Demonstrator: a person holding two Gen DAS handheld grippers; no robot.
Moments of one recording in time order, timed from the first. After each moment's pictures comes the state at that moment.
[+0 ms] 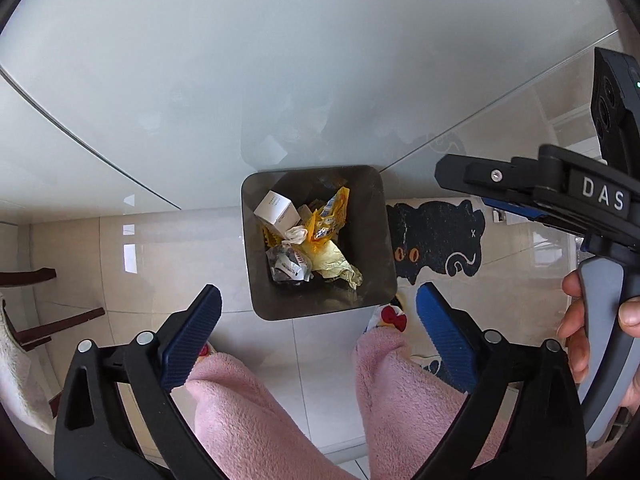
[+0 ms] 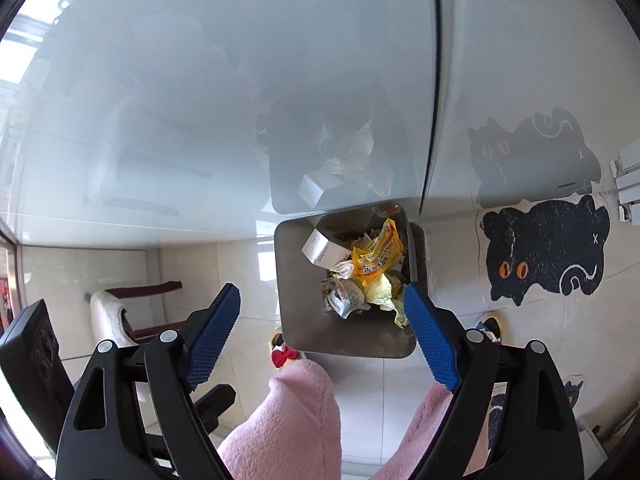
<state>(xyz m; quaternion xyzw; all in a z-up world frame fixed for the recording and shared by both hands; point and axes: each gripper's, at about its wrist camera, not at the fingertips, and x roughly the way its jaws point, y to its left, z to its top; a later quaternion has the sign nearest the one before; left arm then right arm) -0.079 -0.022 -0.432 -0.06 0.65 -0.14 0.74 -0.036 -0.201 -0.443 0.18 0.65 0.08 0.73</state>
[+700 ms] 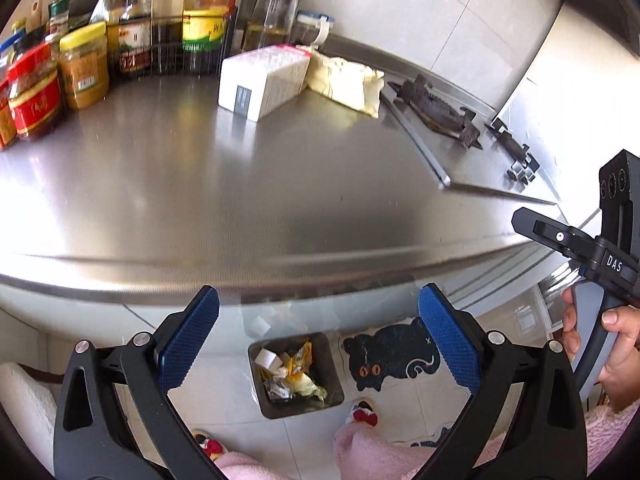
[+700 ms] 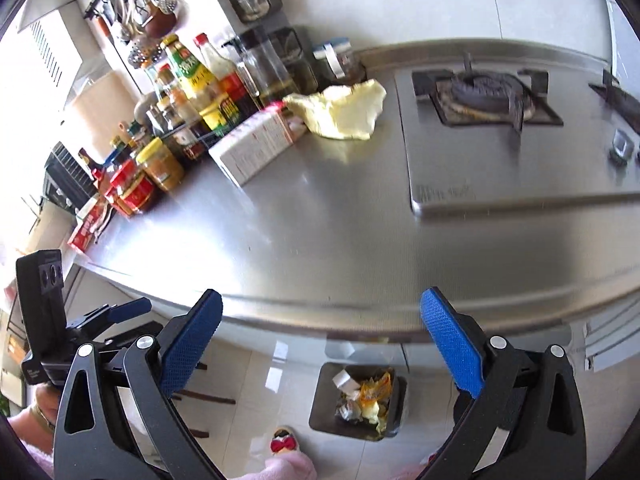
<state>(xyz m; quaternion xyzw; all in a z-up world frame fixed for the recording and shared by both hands) -0.042 0.013 -0.162 -0.08 0.44 -0.18 0.87 -0.037 -0.250 -0.146 0.12 0.40 0.15 0.89</state>
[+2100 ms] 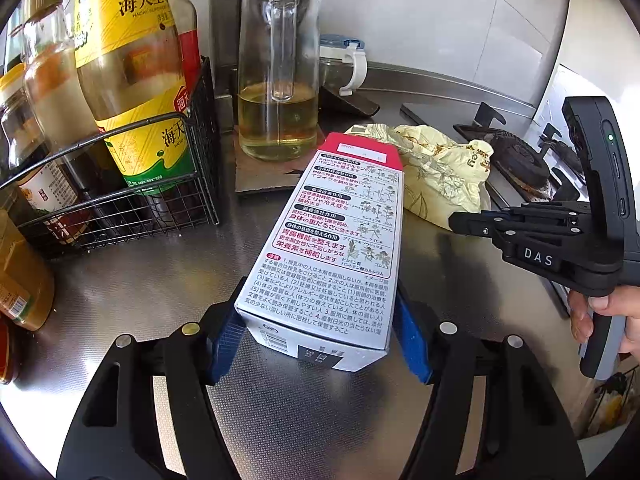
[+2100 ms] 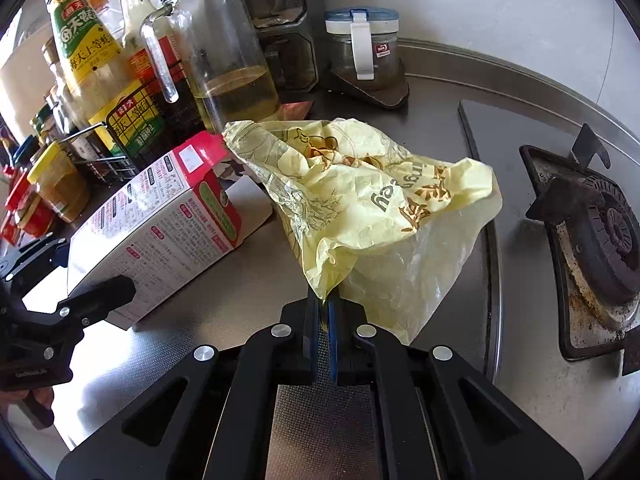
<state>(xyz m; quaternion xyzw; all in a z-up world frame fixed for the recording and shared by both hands) 0.183 0.008 -0.168 0.03 0.41 -0.18 0.89 0.207 -0.182 -0.182 0.00 0.45 0.14 0.88</state>
